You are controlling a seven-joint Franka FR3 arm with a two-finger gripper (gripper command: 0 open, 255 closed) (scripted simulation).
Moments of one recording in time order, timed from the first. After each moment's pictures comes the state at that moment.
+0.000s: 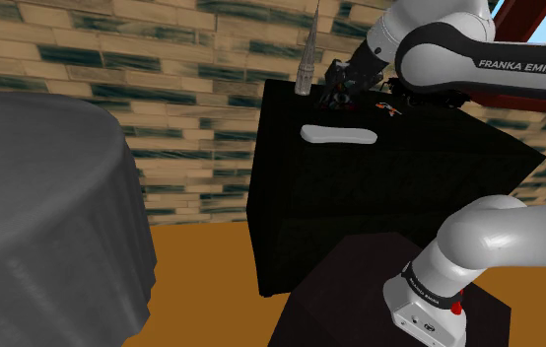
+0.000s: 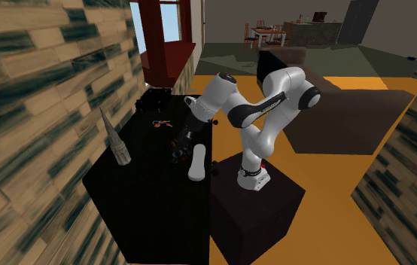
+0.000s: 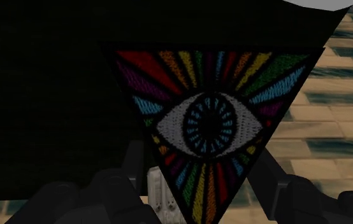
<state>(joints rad) -0.26 -0.81 0.25 -2.51 -0.09 2.29 0.59</state>
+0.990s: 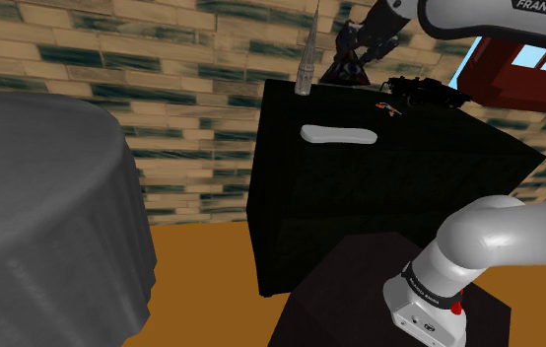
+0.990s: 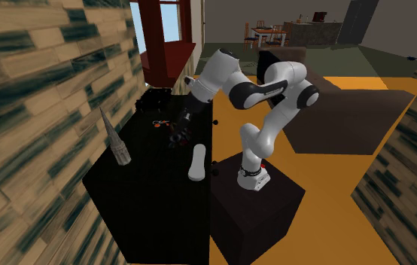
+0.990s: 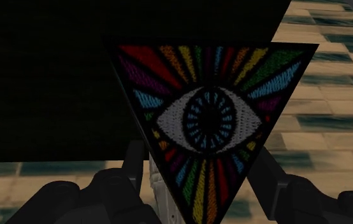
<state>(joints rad) -0.27 -0.77 0.23 -2.29 -0.09 2.11 0.55</state>
